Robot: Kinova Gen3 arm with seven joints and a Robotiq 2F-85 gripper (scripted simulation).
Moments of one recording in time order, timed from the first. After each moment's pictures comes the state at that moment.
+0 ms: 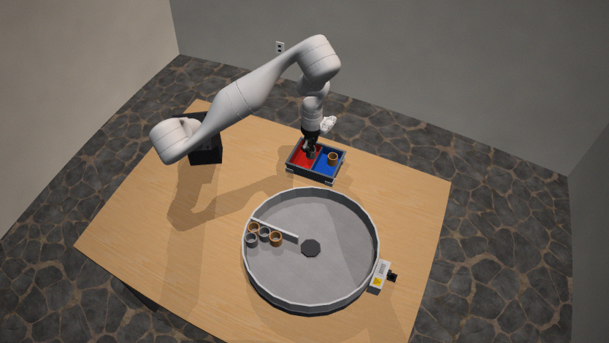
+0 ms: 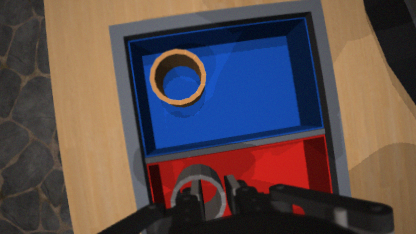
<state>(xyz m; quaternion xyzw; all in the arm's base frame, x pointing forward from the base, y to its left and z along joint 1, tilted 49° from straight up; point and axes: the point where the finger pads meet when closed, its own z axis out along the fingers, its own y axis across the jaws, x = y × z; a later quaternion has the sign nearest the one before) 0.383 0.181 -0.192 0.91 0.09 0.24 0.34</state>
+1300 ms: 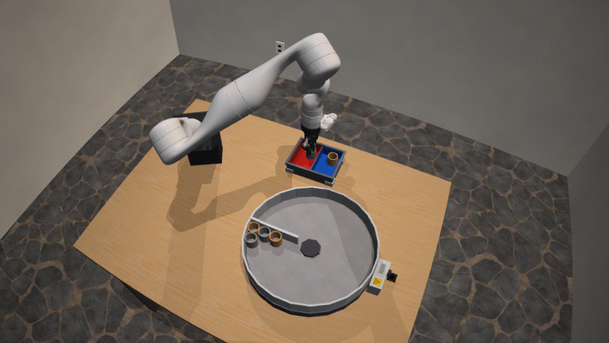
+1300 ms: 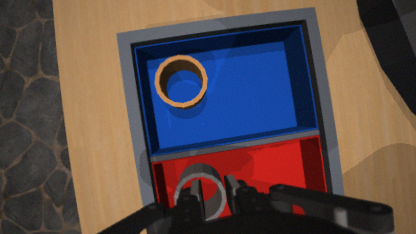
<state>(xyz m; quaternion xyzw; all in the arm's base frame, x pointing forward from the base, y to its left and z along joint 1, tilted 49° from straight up) 0.379 0.188 -0.185 0.91 0.09 0.24 0.33</state>
